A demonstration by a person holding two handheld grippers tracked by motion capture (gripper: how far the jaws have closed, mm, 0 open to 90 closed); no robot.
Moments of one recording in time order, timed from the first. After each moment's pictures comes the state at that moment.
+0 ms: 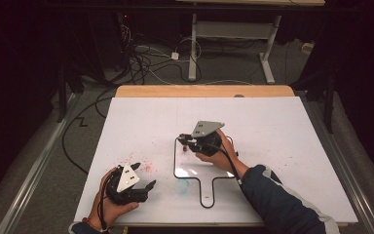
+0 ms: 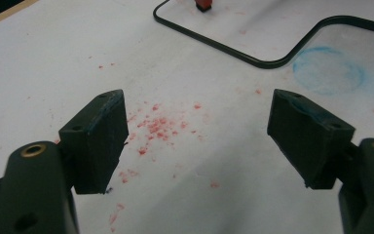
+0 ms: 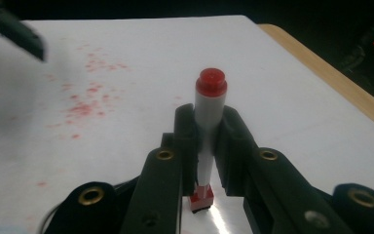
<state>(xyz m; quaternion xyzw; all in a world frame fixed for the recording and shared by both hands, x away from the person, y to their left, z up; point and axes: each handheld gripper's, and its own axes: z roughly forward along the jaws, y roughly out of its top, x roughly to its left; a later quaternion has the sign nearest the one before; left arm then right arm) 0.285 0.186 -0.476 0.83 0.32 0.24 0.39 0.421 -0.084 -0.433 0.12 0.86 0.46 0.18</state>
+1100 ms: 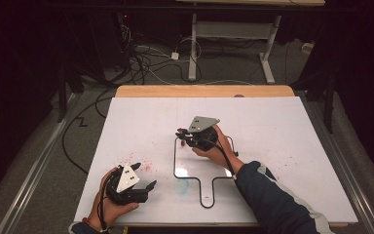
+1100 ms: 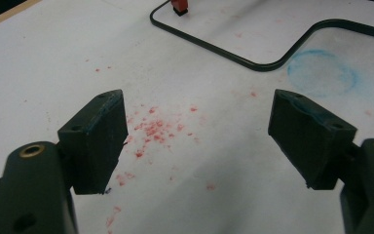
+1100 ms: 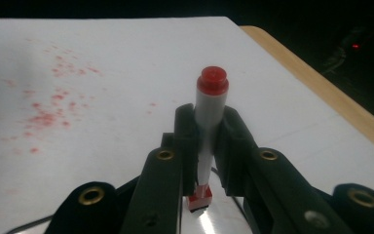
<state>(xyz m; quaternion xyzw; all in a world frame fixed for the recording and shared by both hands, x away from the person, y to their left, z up) 0.285 0.185 -0.476 0.83 0.31 0.24 0.39 0.441 -0.077 -0.435 0.14 0.85 0.46 0.21</state>
